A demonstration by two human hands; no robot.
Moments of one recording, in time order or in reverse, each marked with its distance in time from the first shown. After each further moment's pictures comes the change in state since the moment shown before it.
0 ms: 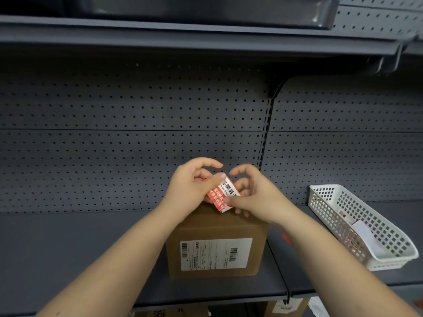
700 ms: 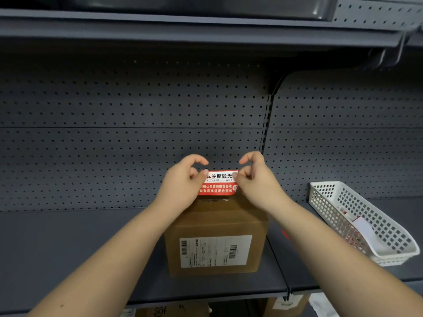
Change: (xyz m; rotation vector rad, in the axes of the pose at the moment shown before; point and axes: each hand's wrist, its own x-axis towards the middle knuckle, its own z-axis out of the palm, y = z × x) left_hand 0.008 -0.020 -0.010 0.441 0.077 0.019; right_hand 0.018 0.004 0.000 -0.122 0.259 -0.071
